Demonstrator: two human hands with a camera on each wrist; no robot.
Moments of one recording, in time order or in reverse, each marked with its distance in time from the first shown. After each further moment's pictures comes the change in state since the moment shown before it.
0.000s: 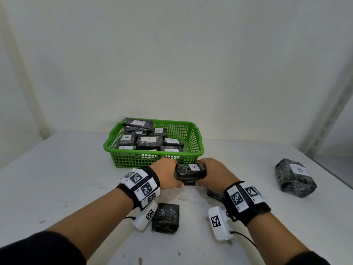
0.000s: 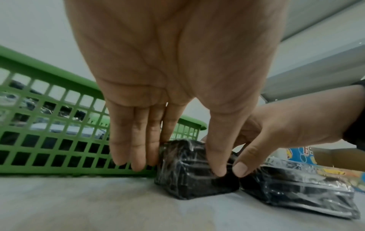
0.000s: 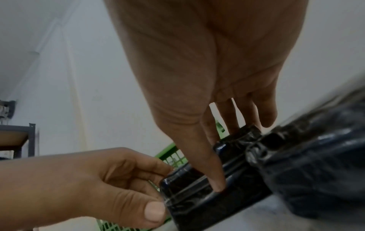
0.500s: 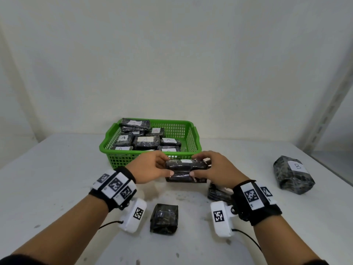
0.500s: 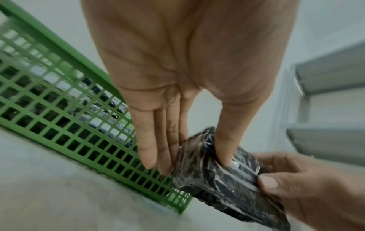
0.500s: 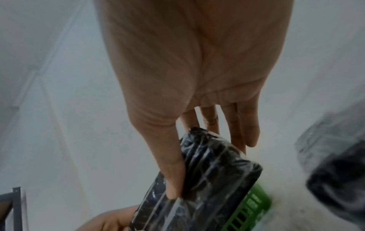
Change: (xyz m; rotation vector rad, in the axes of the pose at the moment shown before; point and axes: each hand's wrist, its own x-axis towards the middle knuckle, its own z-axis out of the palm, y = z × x) left_hand -0.015 -0.036 -0.013 -0.476 0.101 -0.021; right_hand -0.004 0.015 -0.012 0.393 0.084 -0.087
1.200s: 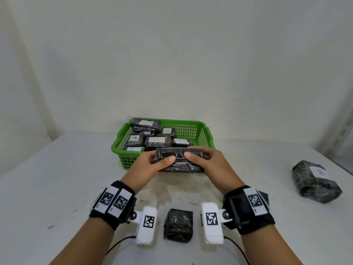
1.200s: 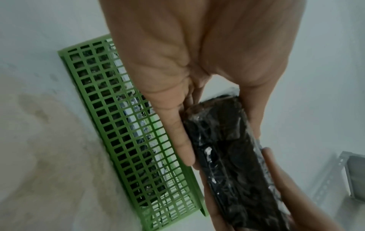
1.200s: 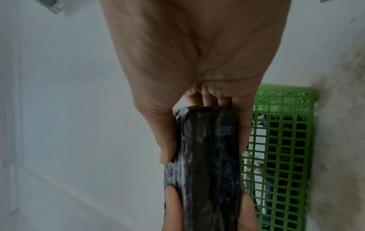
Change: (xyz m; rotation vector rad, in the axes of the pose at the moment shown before) left_hand -0.018 -0.027 -0.003 -0.813 0.214 0.095; right_hand 0.020 -0.038 0.046 0.751 0.031 -0.046
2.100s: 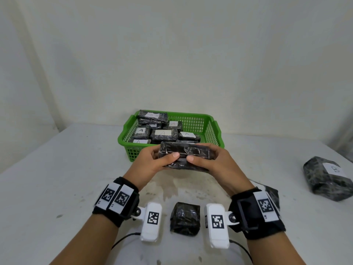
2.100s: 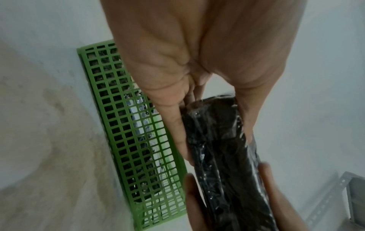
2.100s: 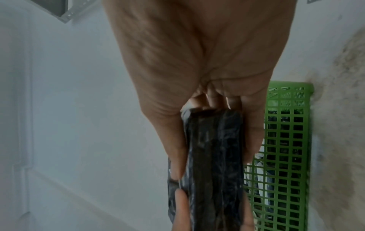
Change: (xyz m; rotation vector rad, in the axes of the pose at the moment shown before) left_hand -0.010 -0.005 -0.005 -0.102 0.014 -0.011; right_hand -0.008 0.009 0.006 -0.039 0.001 0.007
